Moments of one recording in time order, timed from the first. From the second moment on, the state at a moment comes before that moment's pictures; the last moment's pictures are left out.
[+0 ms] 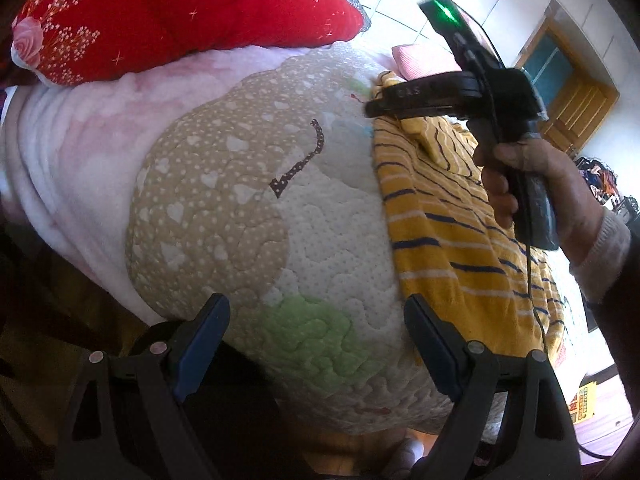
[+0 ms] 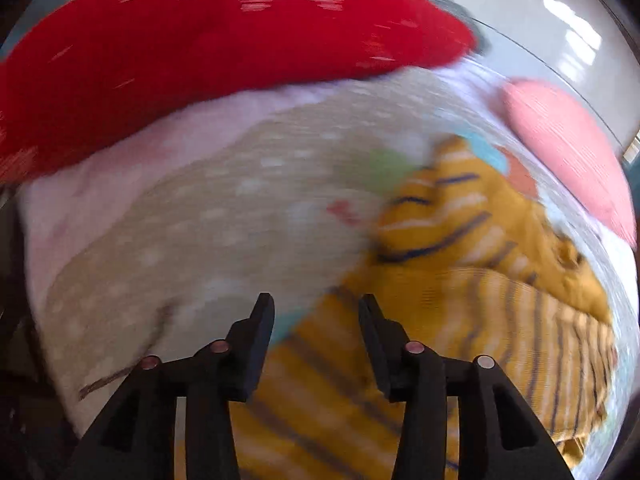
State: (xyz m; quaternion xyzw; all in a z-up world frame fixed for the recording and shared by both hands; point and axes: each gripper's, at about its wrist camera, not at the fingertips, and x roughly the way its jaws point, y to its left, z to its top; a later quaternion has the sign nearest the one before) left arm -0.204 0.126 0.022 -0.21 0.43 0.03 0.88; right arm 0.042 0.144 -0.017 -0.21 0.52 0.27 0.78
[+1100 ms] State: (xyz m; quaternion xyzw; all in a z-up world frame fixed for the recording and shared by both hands) left arm -0.114 0.072 0.026 -0.17 0.46 -0.07 0.87; right arm -0.173 -0.259 0.027 0.14 0.51 0.07 0.85
